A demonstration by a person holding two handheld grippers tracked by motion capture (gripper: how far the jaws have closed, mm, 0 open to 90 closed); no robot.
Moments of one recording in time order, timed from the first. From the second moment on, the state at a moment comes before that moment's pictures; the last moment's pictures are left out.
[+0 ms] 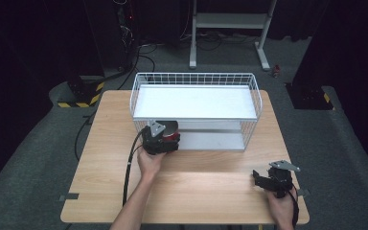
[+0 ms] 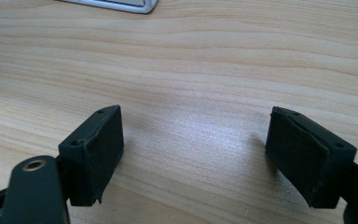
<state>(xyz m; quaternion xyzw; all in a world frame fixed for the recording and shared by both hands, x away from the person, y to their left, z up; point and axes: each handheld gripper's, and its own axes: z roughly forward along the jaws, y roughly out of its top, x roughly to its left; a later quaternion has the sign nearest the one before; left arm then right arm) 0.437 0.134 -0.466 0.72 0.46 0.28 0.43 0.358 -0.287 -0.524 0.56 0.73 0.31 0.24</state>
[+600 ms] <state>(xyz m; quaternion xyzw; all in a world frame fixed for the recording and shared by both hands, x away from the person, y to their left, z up) 0.436 0.138 -0.465 0.72 0.47 0.26 0.43 0.358 -0.287 -0.524 0.56 0.73 0.31 0.24</state>
